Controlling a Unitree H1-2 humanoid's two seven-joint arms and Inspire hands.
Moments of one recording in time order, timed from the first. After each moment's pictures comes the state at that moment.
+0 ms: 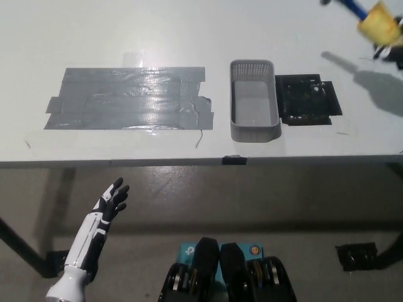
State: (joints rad) left_arm 0.01 0.18 -0.05 -0.13 0.05 -0.01 -0.10; right_arm -1.07 -0.54 0.01 0.75 -0.24 0.34 0.53
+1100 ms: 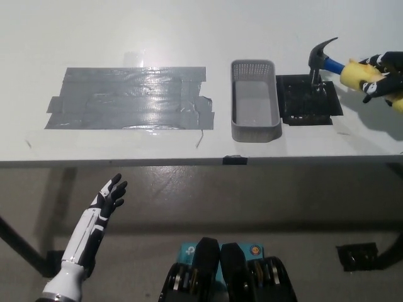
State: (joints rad) left_arm -0.01 0.20 -0.04 -0.13 0.05 -0.01 -0.10; right_arm -1.06 -0.57 0.27 0.78 -0.24 0.39 0.72
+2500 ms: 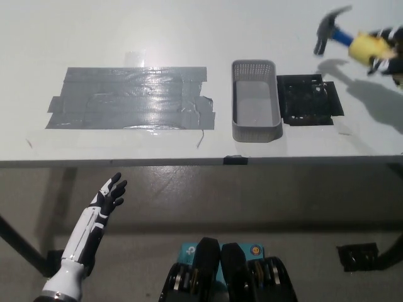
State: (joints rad) left_arm -0.01 0.20 -0.04 -0.14 0.05 0.02 -0.10; right_arm -1.03 -0.60 0.23 0.71 -0.22 0.35 0.74
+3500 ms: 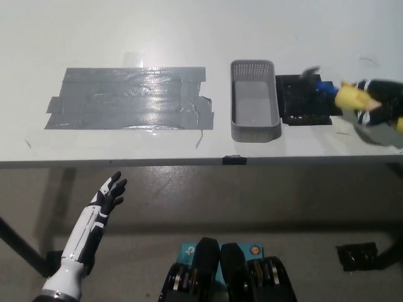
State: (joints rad) left_arm -0.02 0.20 -0.04 -0.14 0.05 0.02 -0.10; right_arm -1.00 -0.58 0.35 0.75 -0.32 0.18 0.67
